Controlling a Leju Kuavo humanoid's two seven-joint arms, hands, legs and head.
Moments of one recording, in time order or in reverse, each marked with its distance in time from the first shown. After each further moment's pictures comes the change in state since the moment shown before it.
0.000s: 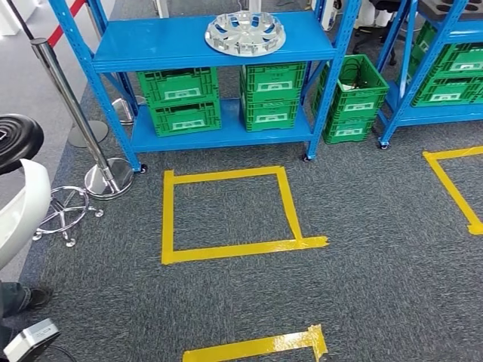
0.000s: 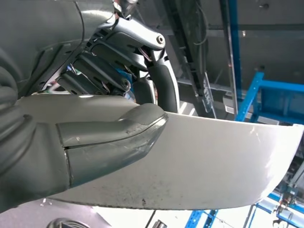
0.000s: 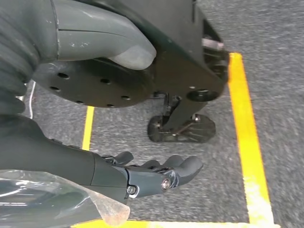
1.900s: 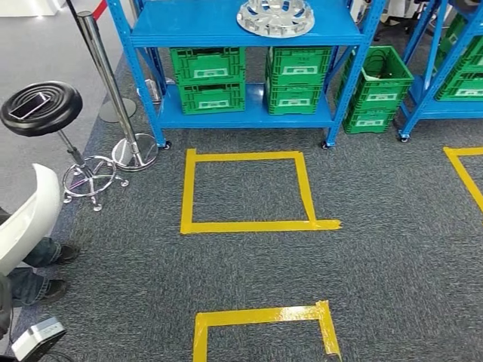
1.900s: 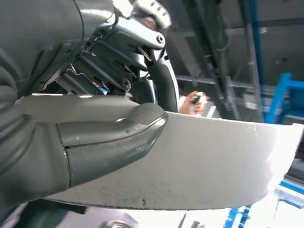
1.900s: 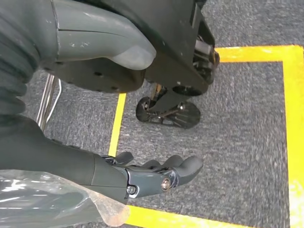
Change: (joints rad) left arm 0.001 0.029 -0.028 0.029 -0.013 0.001 0.034; right arm 0.003 -0.005 0.047 0.003 0.035 -0.034 -0.015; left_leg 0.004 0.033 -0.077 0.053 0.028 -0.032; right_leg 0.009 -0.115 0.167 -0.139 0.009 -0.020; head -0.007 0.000
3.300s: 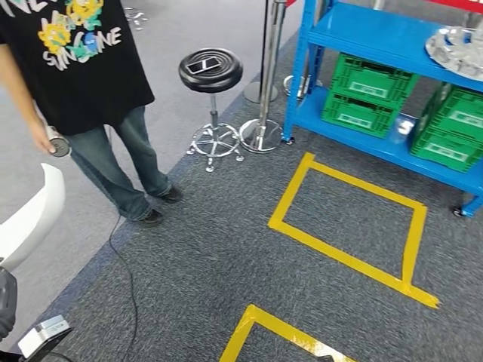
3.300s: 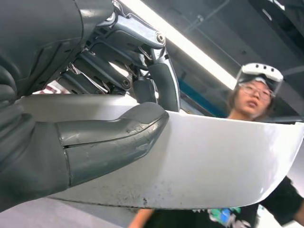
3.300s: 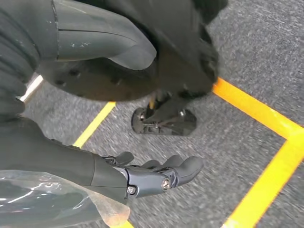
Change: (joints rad) left arm -0.002 -0.012 0.000 0.003 -0.019 0.001 -0.005; right arm 0.003 0.000 0.015 0.001 -0.006 -0.016 -0.006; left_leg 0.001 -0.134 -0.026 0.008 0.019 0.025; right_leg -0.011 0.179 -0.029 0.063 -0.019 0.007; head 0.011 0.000
